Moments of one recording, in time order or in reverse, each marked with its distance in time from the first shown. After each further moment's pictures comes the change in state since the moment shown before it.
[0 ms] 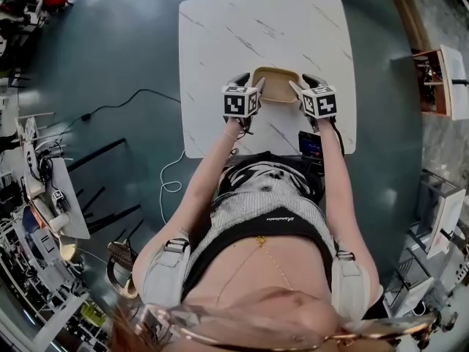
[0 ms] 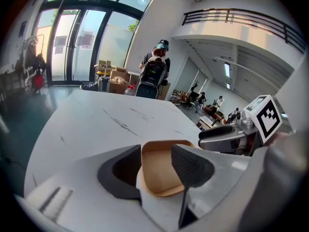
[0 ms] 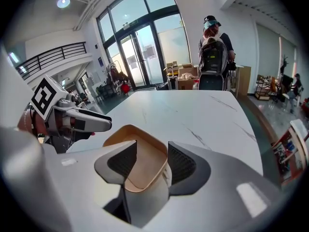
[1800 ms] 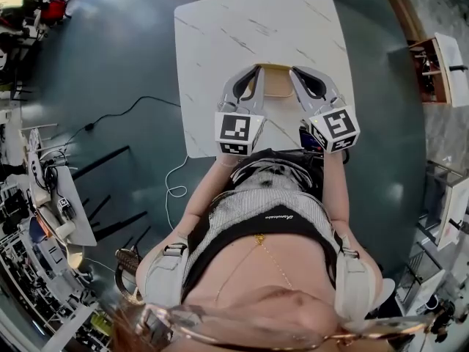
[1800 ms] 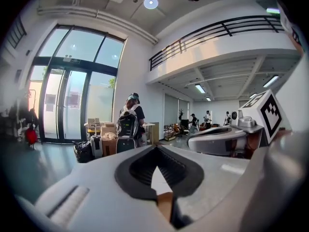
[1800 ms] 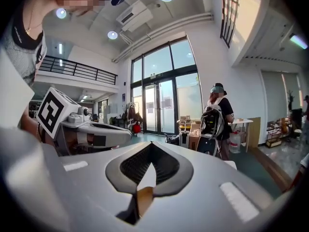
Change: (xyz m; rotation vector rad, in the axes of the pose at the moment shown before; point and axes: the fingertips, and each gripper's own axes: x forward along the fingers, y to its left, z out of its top) left arm -0.154 -0.112 0.121 0.338 -0.540 -0.009; right arm -0.175 0.102 0.124 -0.268 -0.597 0.055
